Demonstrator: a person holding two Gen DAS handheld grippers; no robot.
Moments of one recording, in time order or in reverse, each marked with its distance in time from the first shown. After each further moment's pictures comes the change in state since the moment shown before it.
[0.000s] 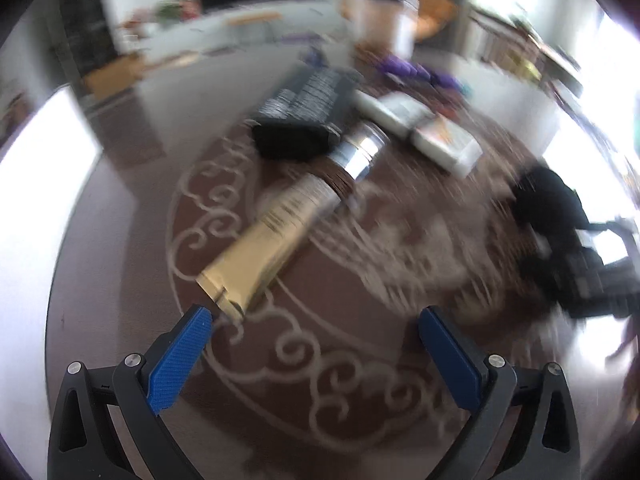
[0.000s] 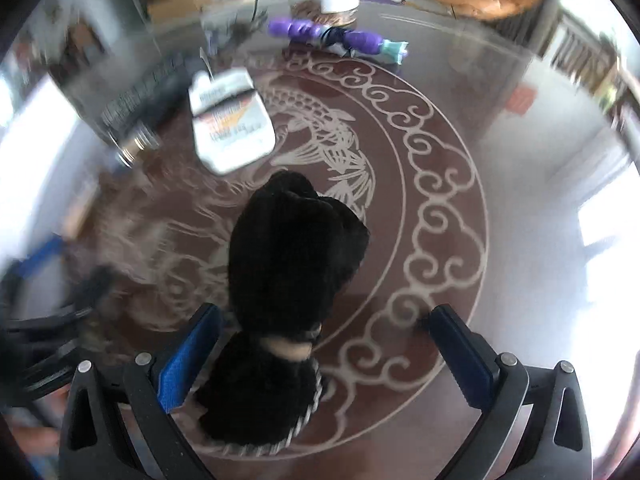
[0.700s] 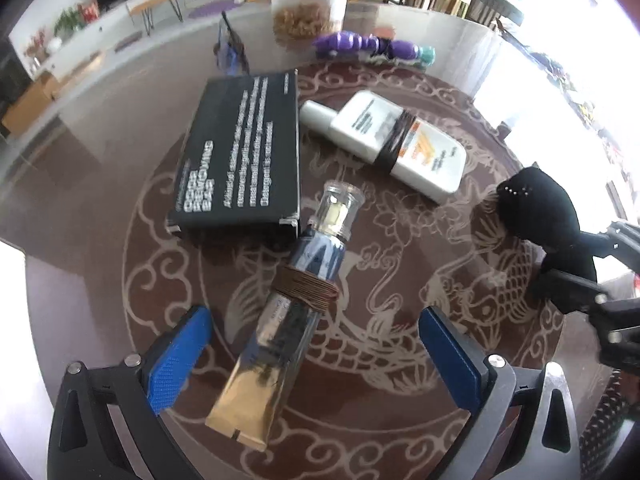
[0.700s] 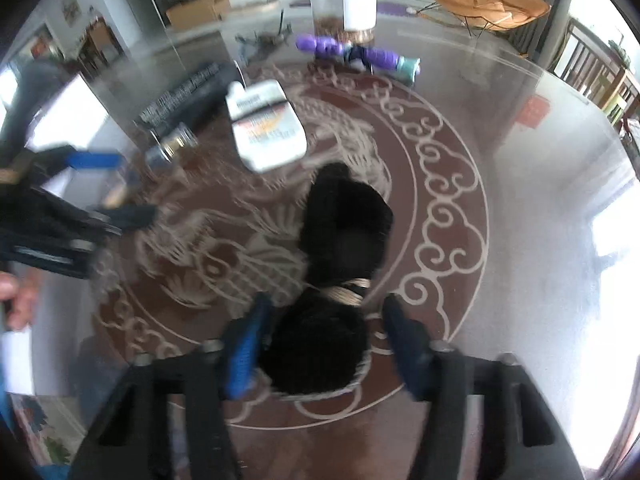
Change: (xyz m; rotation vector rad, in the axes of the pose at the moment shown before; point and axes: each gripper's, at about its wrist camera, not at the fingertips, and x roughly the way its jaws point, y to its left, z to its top) left arm 0.048 0.004 0.074 0.196 0.132 -0.145; right arm -0.017 -0.005 -0.008 0.015 -0.055 0.086
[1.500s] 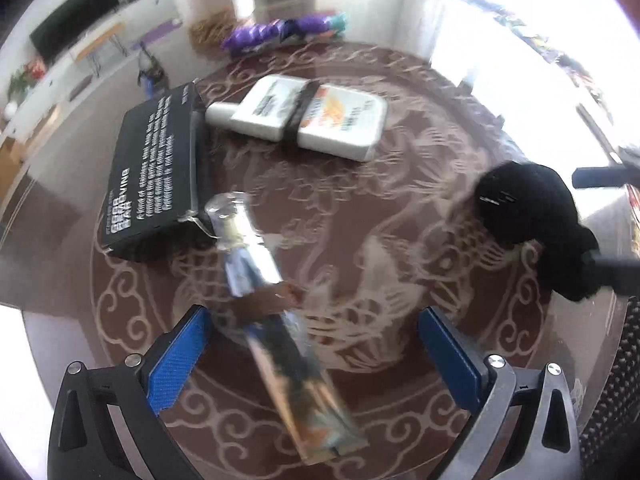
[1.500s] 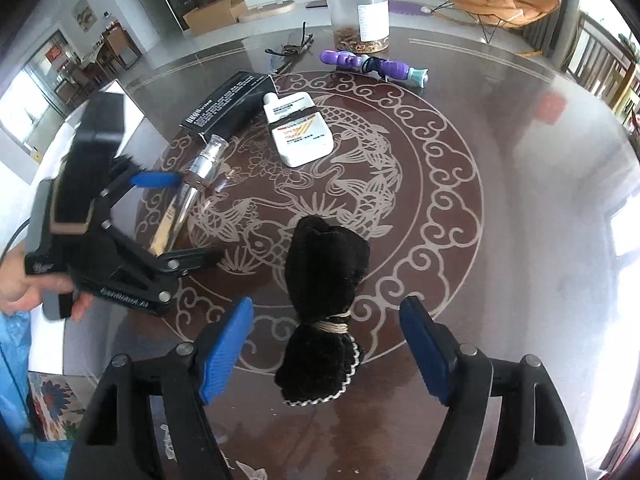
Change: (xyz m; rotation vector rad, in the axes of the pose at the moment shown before) left arm 0.010 -0.032 0.017 0.200 0.087 -0.012; right arm -0.048 0.007 -0.021 -0.009 0.016 0.089
